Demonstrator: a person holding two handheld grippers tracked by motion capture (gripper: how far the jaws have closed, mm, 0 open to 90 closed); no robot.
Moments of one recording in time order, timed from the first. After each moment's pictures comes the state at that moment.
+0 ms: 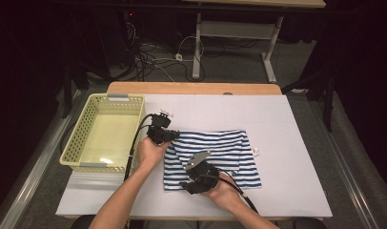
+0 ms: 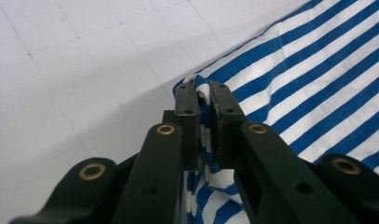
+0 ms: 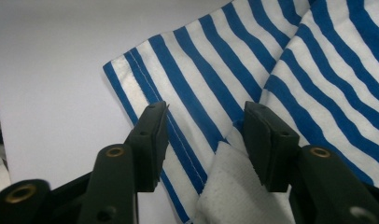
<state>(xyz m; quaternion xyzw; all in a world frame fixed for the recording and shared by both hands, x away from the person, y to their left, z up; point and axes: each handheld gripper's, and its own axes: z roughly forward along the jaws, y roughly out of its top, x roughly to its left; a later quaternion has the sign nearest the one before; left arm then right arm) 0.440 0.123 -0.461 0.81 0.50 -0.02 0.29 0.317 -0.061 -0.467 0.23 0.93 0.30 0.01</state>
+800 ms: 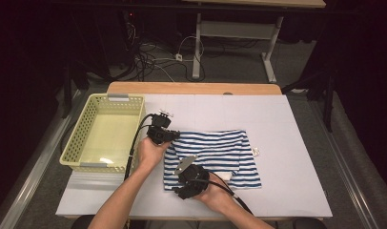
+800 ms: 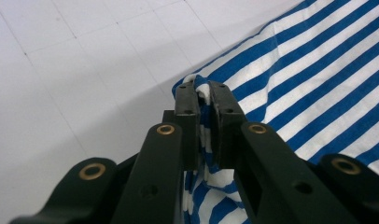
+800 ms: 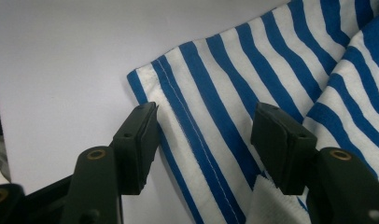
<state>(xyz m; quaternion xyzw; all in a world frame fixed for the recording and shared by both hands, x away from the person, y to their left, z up) 0.439 0.123 -0.459 0.82 0.50 -0.02 0.29 0.310 -0.035 -0.469 0.20 0.94 0.28 0.01</state>
